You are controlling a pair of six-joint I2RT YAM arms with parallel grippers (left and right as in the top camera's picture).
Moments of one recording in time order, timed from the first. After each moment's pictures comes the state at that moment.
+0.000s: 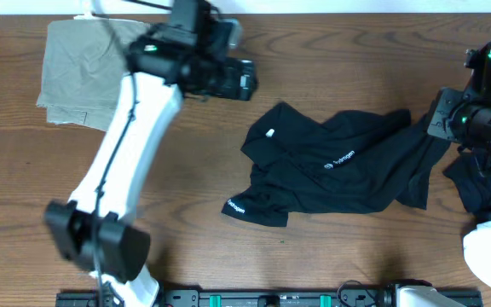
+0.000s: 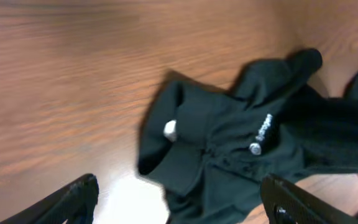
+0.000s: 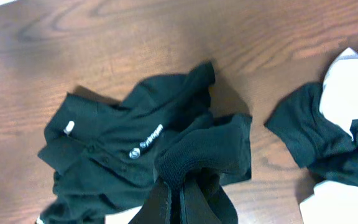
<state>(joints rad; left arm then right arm) -0.35 1.84 1.85 -1.05 0.35 -0.15 0.00 1.35 1.82 -1.45 0.08 0.30</state>
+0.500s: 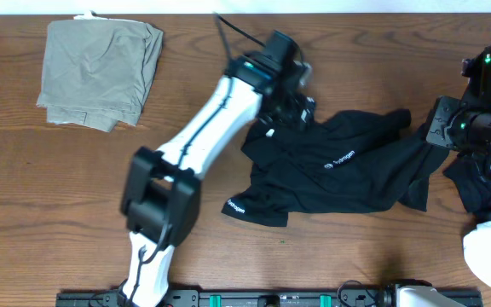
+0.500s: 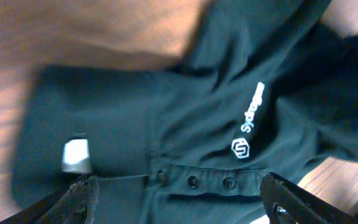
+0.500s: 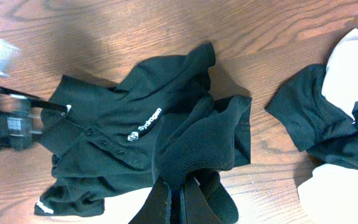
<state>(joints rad) -0.59 2.13 1.85 -0.93 0.37 -0.17 0.00 1.35 1.82 -1.50 0.06 0.30</state>
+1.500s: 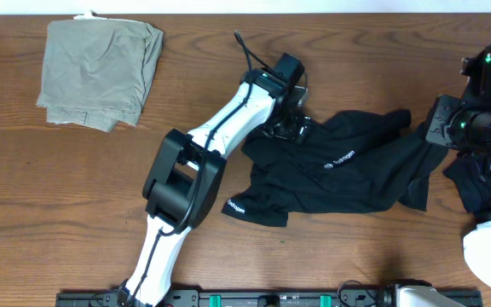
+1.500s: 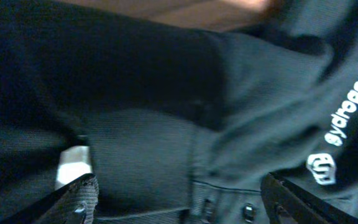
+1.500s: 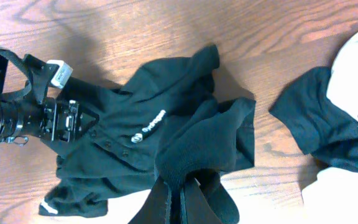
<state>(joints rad) -0.58 2.29 1.85 -0.93 0.30 -0.20 0.00 1.35 1.82 -1.49 0.05 0.30</state>
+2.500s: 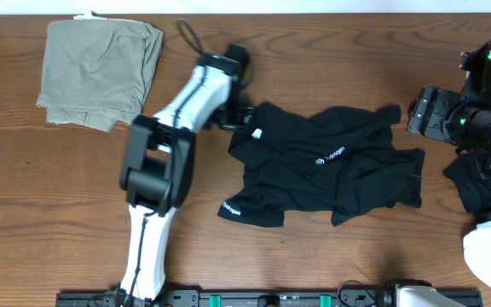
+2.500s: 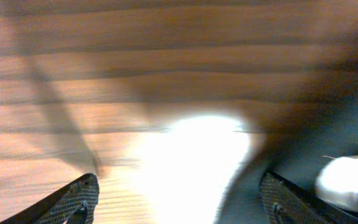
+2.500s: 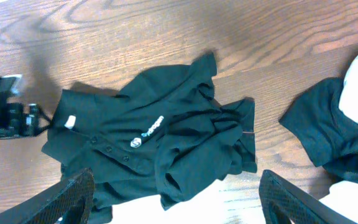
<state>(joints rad) -0.33 2.32 1.85 -1.13 0.01 -0.20 0.00 1.35 1.82 -1.45 0.02 0.30</state>
